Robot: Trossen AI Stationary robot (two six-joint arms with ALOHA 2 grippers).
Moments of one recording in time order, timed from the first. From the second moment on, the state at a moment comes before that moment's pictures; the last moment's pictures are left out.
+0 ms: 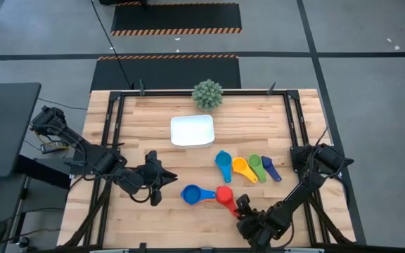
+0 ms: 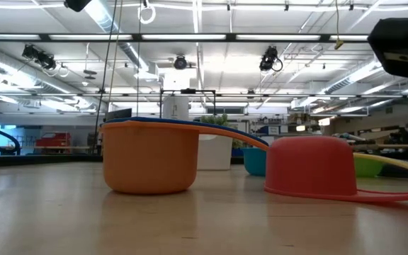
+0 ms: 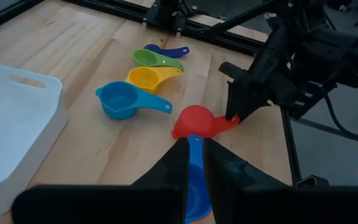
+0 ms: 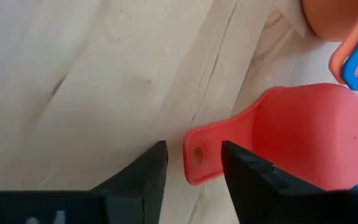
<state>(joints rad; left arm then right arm) -0.60 1.21 0.95 -0.30 -0.61 -0.62 0.86 2.01 1.18 -0.49 0.58 0.23</state>
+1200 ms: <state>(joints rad) -0.60 1.21 0.95 -0.12 -0.43 -0.57 0.85 1.86 1.35 -0.75 0.52 0.56</state>
